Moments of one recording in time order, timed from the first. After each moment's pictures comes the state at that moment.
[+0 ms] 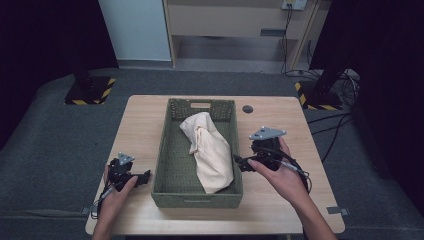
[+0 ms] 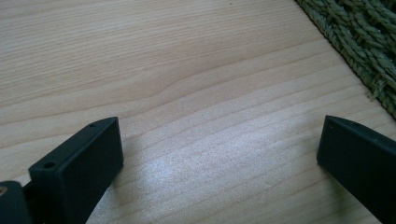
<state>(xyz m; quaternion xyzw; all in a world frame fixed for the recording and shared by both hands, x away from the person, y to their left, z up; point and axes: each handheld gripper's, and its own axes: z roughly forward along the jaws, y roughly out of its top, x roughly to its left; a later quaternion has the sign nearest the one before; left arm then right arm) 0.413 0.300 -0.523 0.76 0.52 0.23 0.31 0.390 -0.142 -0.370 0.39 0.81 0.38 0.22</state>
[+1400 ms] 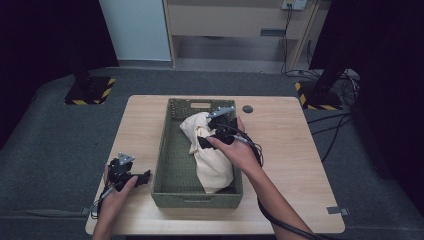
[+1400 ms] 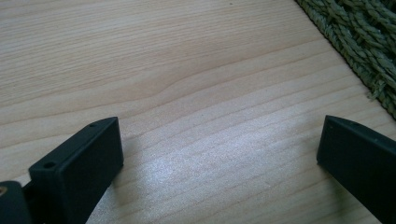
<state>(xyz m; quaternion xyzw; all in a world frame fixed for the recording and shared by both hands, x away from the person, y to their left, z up) 0.413 0.300 -0.523 0.76 0.52 0.23 0.31 0.477 -0.042 -0.384 0.39 0.82 0.36 0.20</state>
